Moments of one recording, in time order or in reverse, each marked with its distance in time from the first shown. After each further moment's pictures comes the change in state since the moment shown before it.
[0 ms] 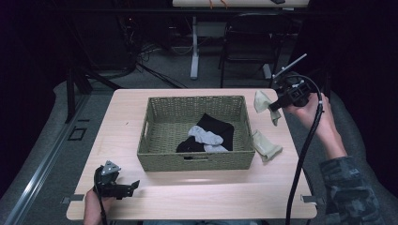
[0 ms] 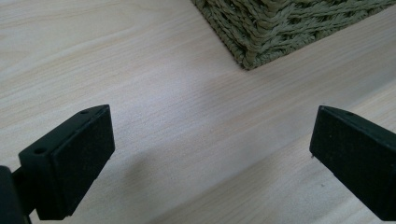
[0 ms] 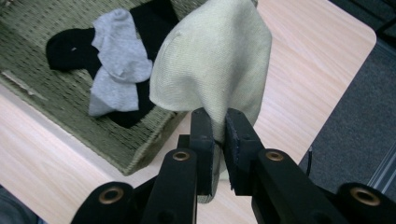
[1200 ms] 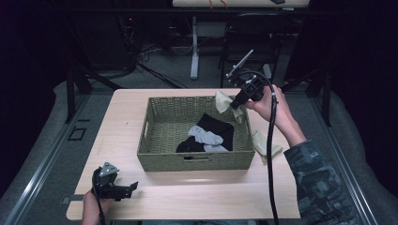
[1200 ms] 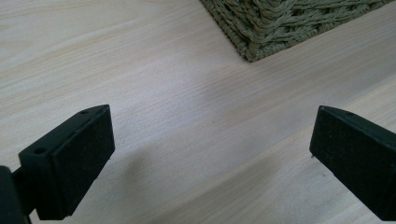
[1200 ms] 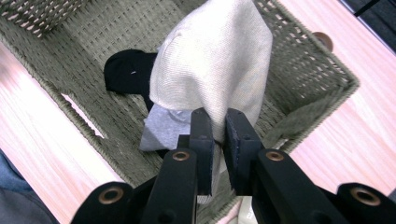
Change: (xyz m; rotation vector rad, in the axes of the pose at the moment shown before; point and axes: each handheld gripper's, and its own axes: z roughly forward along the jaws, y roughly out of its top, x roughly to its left) left arm 0.002 -0.006 -0.004 0.001 0.003 -0.018; right arm 0.079 0.073 0.032 0.004 0.092 -0.178
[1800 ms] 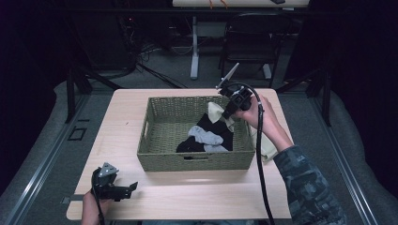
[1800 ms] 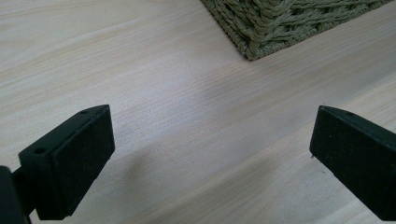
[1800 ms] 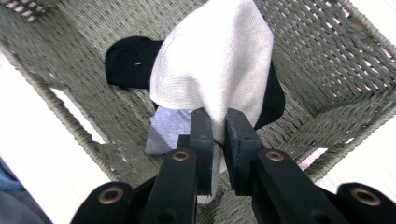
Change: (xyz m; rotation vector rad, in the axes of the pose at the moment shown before) left arm 0.000 -0.001 -0.001 -0.003 0.000 0.007; right arm 0.014 0.003 0.043 0.064 0.030 -0.025
